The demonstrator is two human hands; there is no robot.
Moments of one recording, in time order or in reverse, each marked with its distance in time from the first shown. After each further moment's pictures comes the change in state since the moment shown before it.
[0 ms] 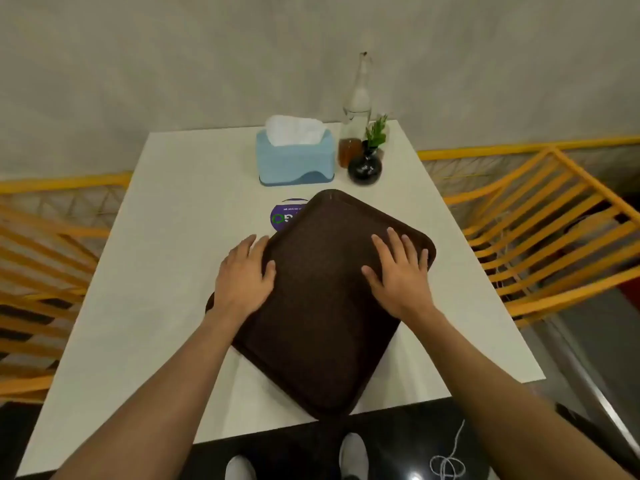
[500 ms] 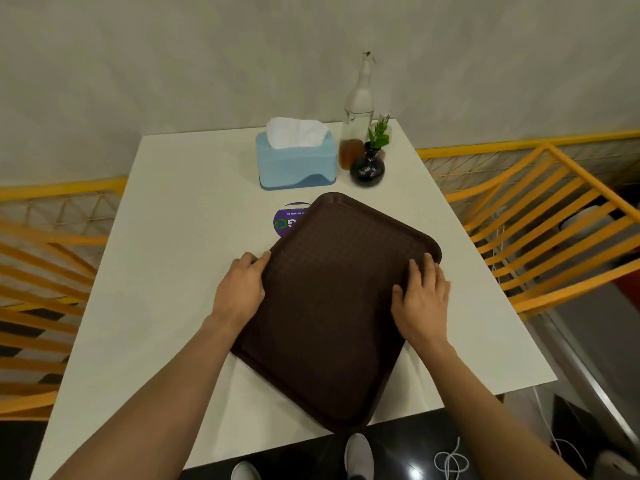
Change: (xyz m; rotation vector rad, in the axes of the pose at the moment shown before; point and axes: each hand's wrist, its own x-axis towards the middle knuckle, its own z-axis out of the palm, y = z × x) left_hand 0.015 -0.031 0.009 0.034 -0.107 0.035; right_hand -0.031 0.001 0.022 0.070 0.119 0.332
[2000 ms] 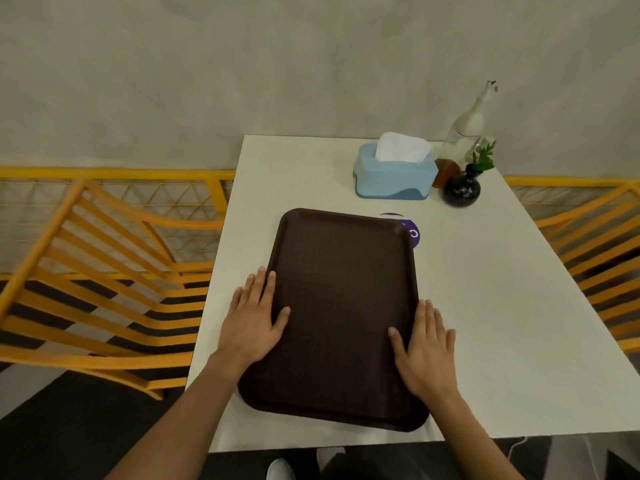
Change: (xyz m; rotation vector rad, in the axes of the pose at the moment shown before) left_hand -0.093 -0.176 -0.028 0.045 -0.018 -0.071; right_hand -0.109 -0.143 0.054 -0.038 -0.214 -0.127
